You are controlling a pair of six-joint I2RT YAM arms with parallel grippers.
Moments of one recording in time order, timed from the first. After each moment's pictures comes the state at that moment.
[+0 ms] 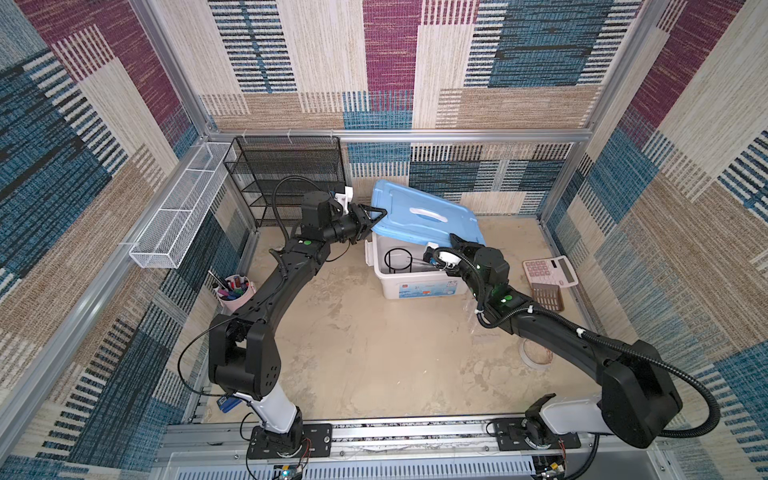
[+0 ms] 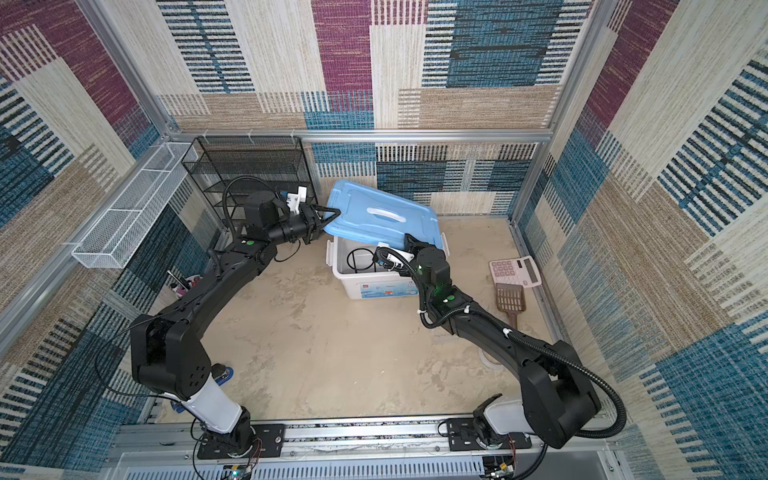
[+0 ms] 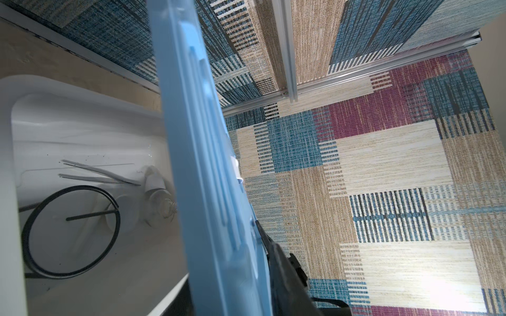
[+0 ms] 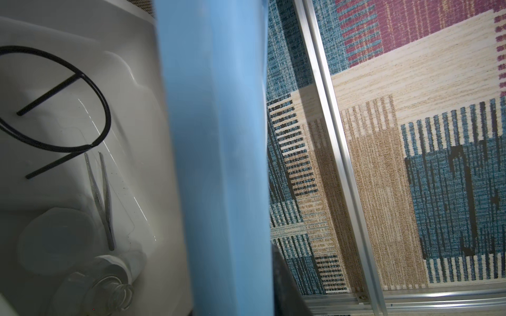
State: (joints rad) left arm -0.26 1.68 1.45 0.02 0.73 -1.08; right arm 0.54 1.37 0.88 0.38 0.28 -1.14
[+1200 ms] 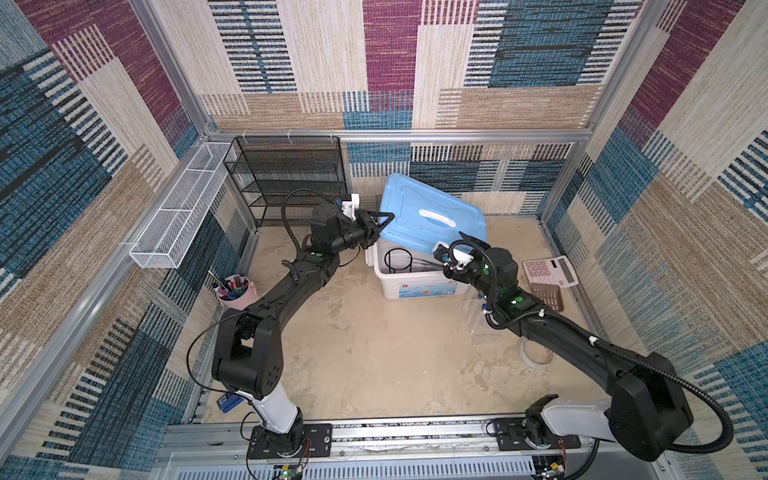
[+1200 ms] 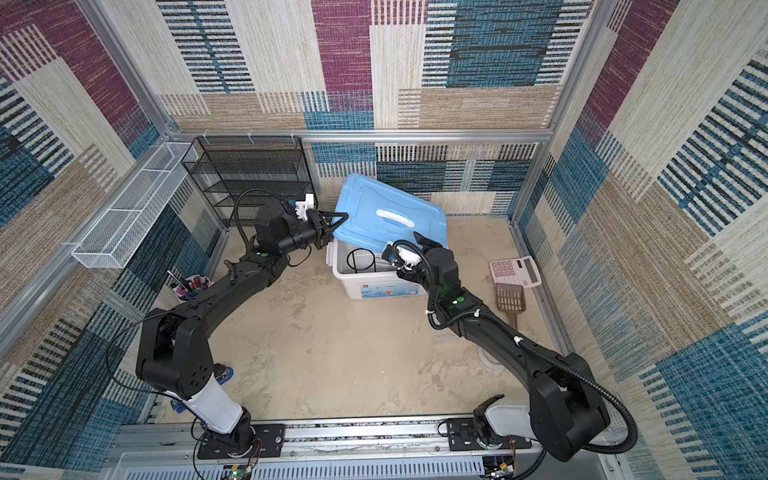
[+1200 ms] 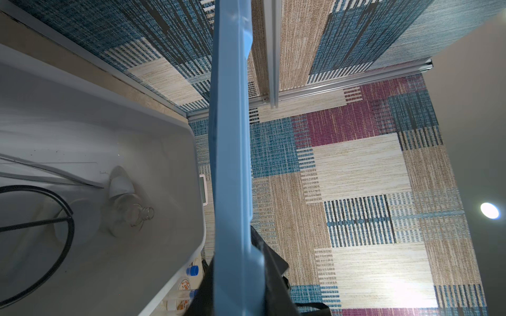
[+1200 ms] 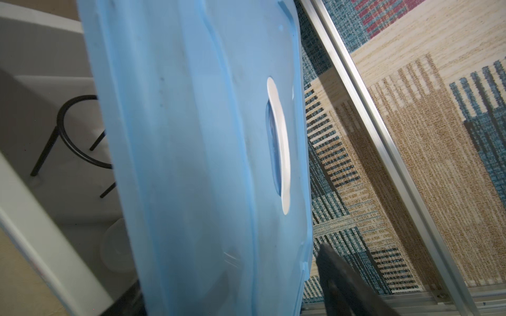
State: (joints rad) left arm -0.31 1.69 1.31 0.35 0.68 -1.29; right arm 0.47 1.29 0.86 0.25 0.15 -0.88
